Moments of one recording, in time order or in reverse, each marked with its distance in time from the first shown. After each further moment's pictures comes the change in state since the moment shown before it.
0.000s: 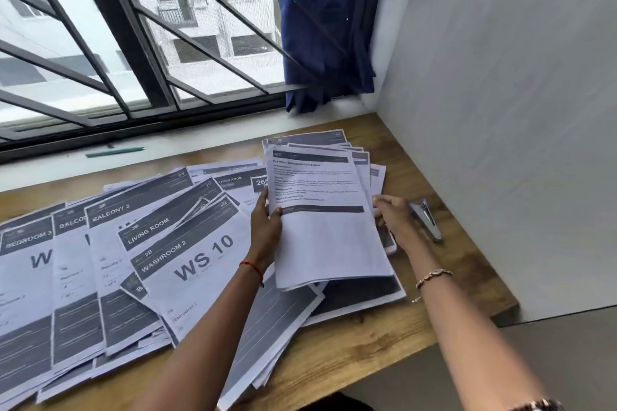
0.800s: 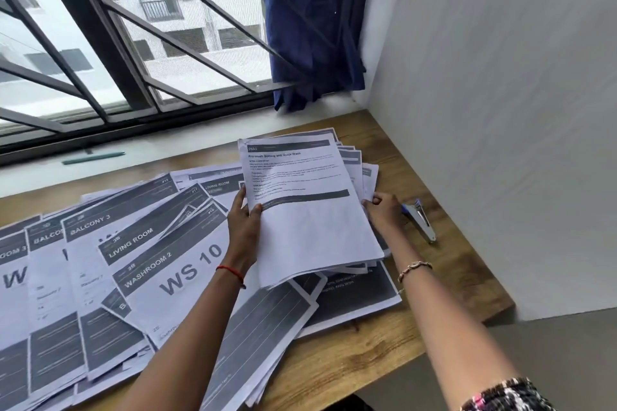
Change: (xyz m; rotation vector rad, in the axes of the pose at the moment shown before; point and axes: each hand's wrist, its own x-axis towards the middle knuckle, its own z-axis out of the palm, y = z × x) left_hand 0.017 0.009 -0.008 -0.153 0.053 -0.048; right_hand 0.007 -0.006 0.011 -0.295 0.119 -0.082
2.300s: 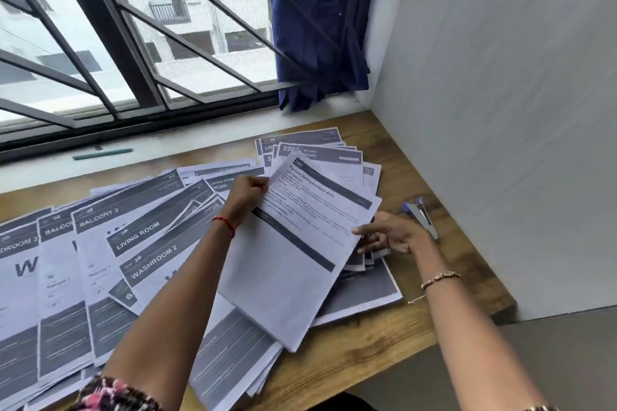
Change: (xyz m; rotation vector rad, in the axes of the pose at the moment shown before) left_hand 0.043 0.034 -0.005 0.568 -0.236 0.057; right_hand -0.021 0.011 -0.034 0.399 -0.860 0.224
